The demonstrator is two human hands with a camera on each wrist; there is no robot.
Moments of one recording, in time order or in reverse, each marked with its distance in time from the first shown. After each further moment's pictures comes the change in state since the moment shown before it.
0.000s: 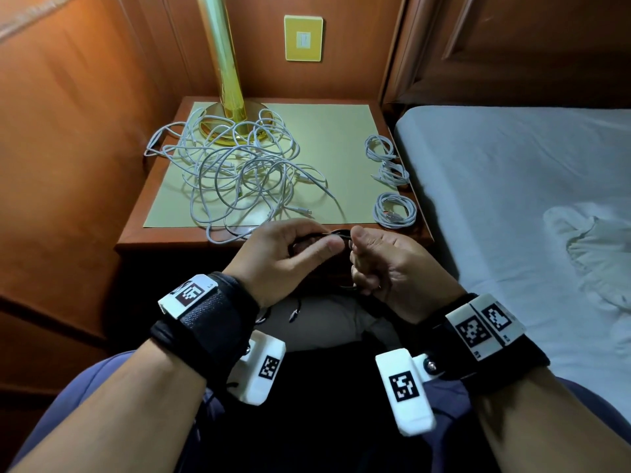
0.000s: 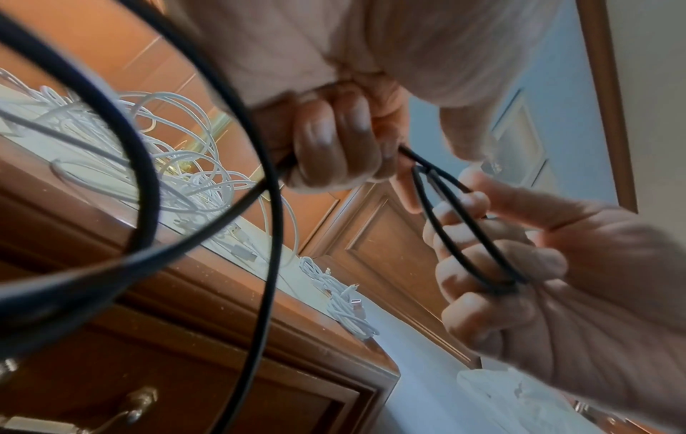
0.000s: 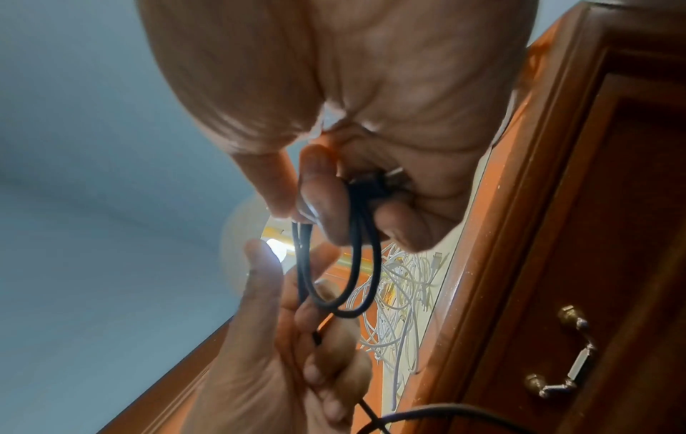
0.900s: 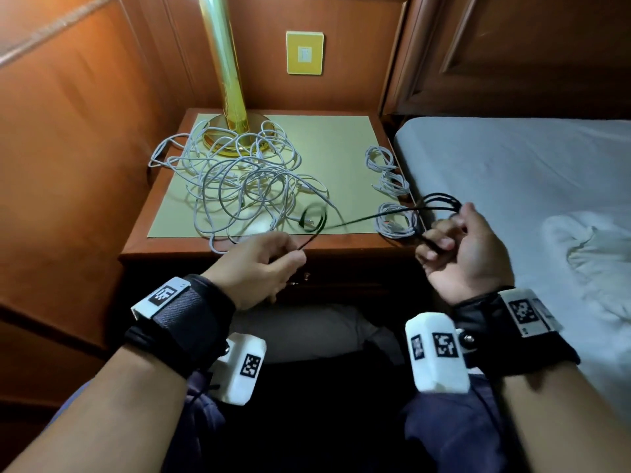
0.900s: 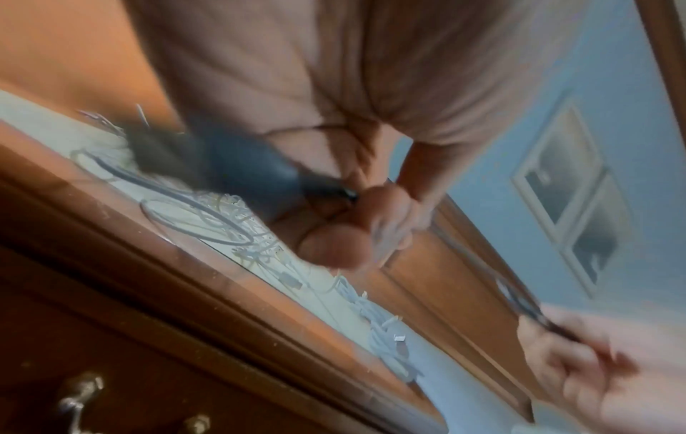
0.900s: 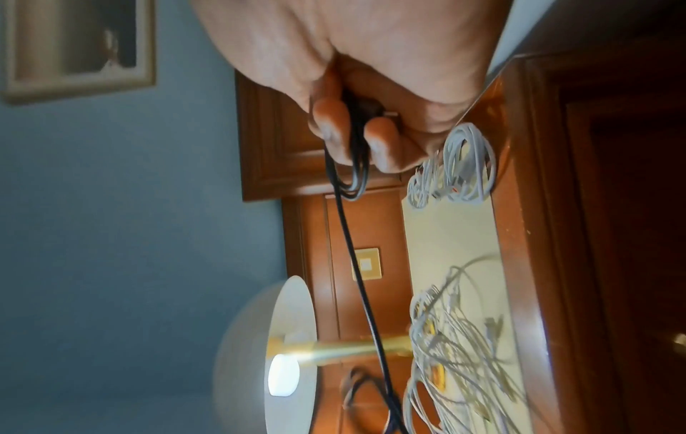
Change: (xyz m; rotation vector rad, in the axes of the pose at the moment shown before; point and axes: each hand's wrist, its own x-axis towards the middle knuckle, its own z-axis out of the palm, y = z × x) left_hand -0.001 -0.014 -0.026 -0.034 -0.149 -0.203; right_hand 0.010 -0.025 -0.051 0.578 0.583 -0.221
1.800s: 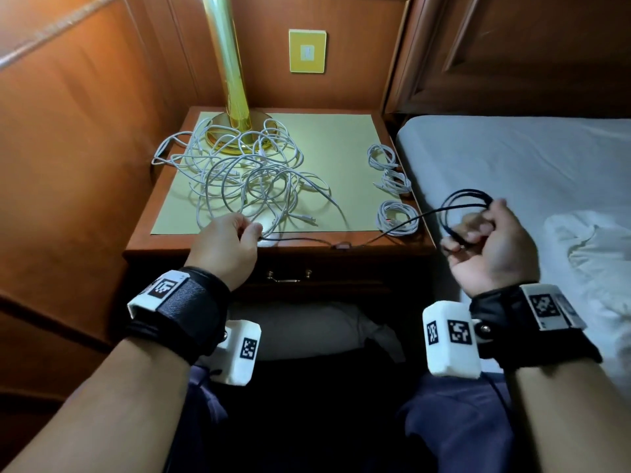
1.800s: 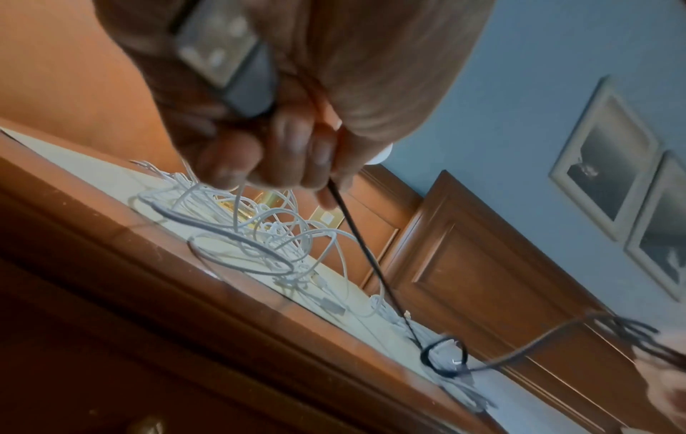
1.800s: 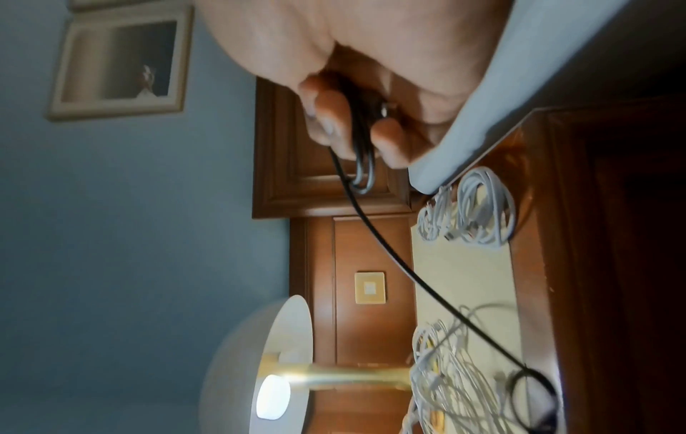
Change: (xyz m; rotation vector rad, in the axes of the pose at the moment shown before) left_hand 0.008 -0.014 -0.022 0.420 0.501 -0.202; right_hand 0.006 -0.017 -0.012 0.012 0.118 -0.130
